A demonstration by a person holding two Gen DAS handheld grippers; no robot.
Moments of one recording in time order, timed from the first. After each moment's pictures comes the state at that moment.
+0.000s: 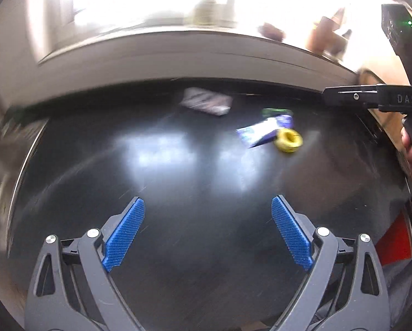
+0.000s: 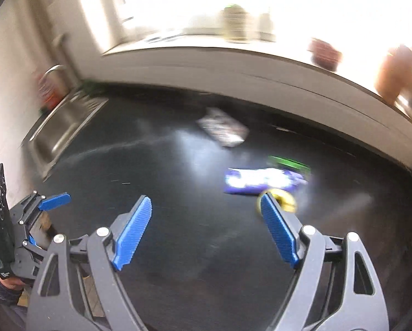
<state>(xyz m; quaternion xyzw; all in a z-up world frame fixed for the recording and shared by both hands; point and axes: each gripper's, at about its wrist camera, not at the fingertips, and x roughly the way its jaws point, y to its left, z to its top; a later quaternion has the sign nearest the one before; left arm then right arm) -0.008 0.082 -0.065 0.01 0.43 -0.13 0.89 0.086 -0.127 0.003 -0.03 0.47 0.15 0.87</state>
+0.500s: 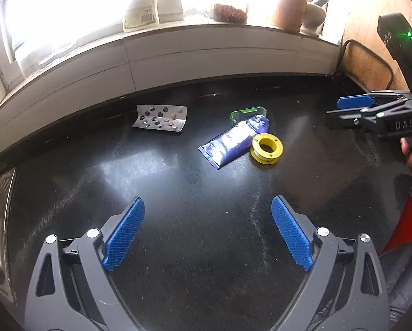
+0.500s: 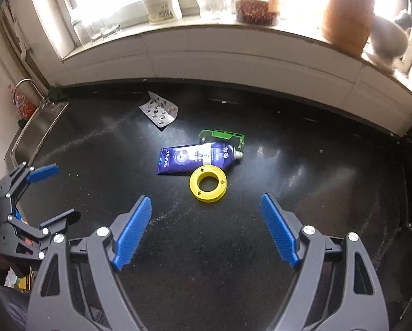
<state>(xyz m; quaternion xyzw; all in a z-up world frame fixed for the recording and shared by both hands) 0.055 0.014 -0.083 0.07 0.44 -0.16 0.88 0.112 -0.182 -0.047 -0.02 0.50 0.13 0.86</state>
